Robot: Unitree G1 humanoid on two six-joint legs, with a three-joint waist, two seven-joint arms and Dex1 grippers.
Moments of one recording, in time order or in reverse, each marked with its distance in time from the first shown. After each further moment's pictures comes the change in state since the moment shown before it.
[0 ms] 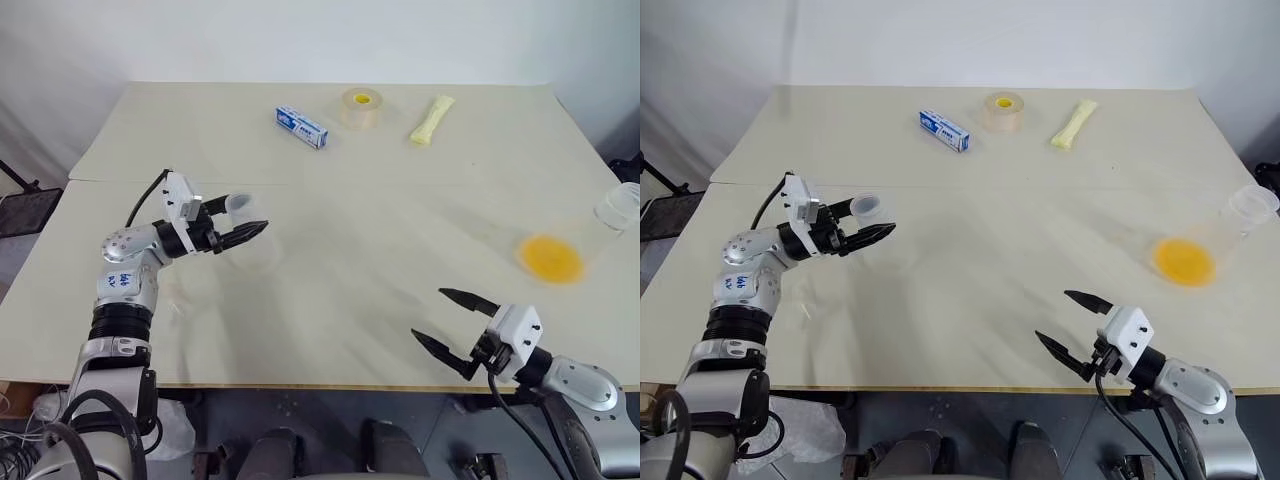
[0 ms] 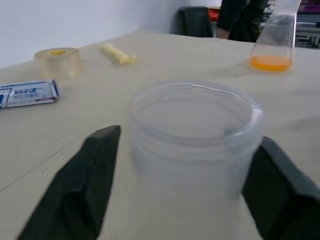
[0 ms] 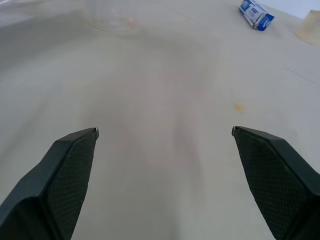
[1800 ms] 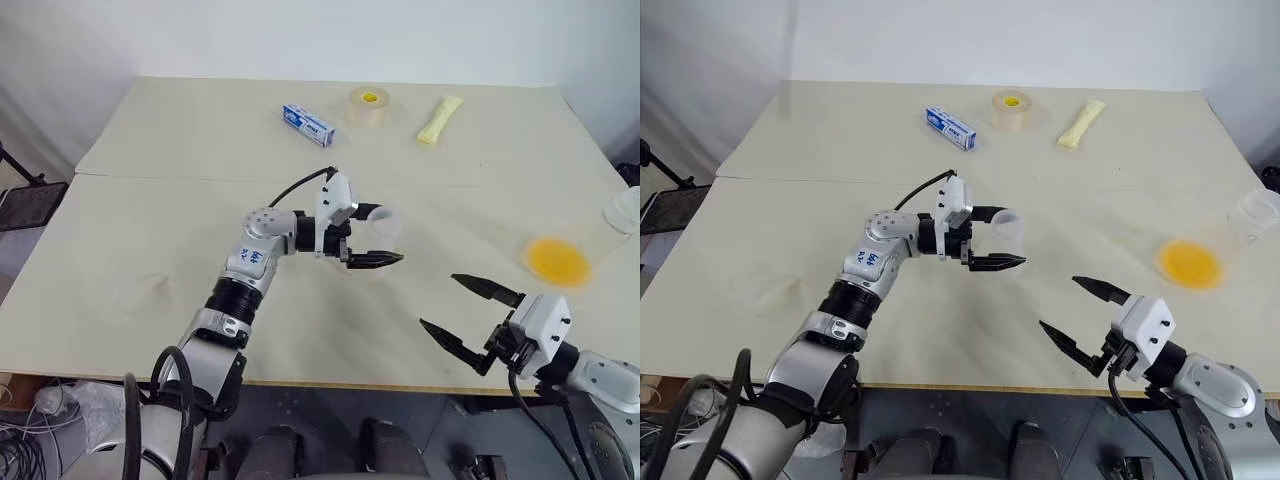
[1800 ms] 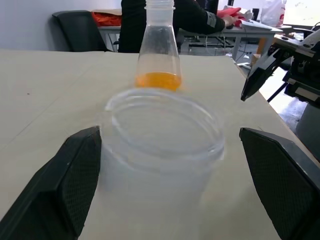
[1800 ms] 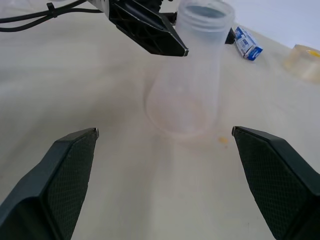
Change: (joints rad) left arm -0.192 -0.392 -0.266 -0.063 0.169 0.139 0.027; right arm 0.043 -0.049 -0.087 -0.194 0.073 0.105 -0.036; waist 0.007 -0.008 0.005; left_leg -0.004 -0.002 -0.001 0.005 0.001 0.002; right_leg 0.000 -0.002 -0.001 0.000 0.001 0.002
